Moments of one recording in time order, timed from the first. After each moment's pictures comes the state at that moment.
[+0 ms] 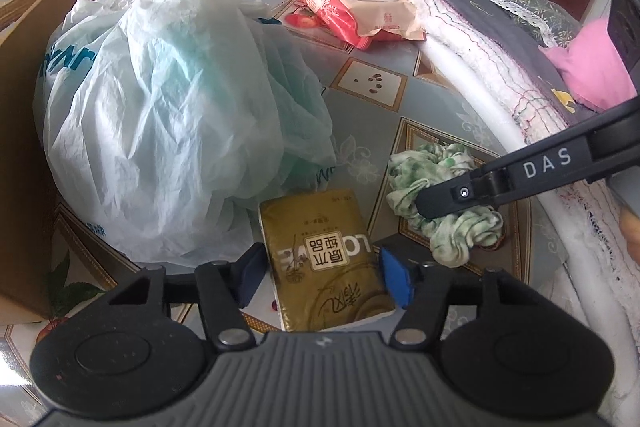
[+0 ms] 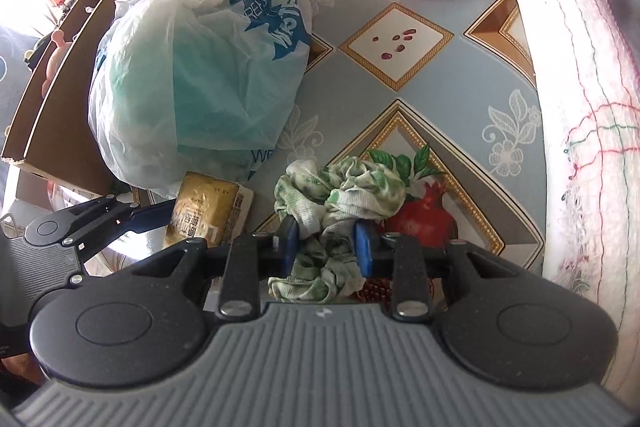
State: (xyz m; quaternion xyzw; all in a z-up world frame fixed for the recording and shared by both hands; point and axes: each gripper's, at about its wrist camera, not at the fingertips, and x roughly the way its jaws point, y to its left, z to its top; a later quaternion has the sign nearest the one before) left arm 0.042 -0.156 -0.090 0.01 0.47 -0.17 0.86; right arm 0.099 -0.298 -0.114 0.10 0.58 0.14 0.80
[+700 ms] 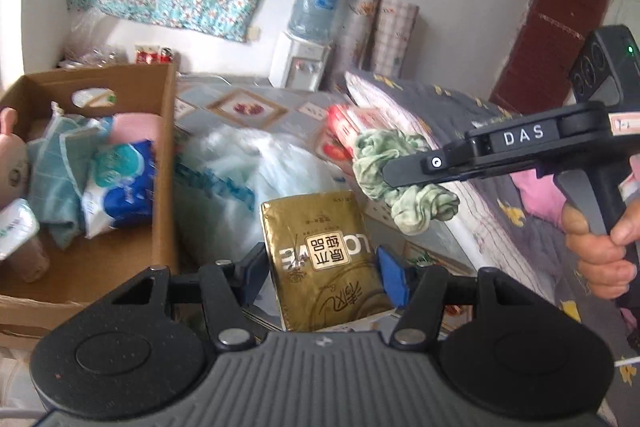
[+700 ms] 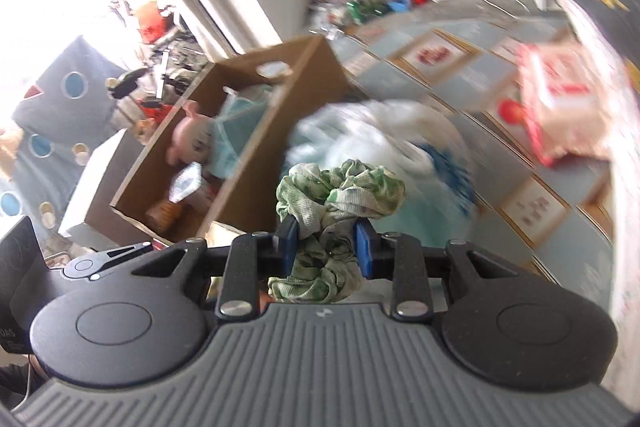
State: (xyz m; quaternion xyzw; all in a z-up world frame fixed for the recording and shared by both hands) left arm -0.001 -0.025 0.038 -0.08 0.35 -0.17 0.92; right arm 0.118 -0.204 0.029 0.11 0.45 0.26 0.85
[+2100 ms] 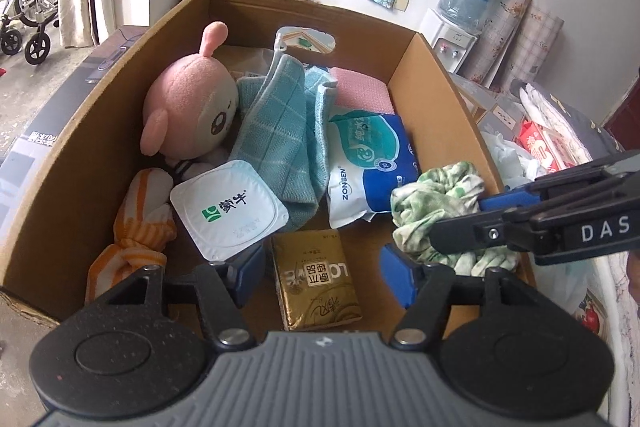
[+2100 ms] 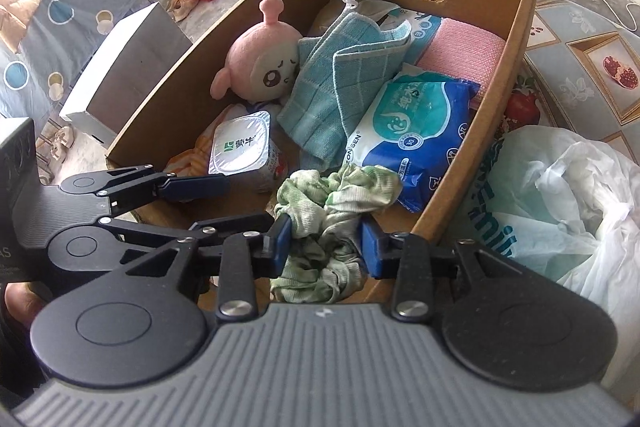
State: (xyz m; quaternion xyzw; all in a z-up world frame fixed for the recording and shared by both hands) left arm 0.065 0.148 -0.006 -0.13 0.44 -0.01 0.89; right arm 0.208 0.031 -0.024 -0.04 0.55 0.35 0.76
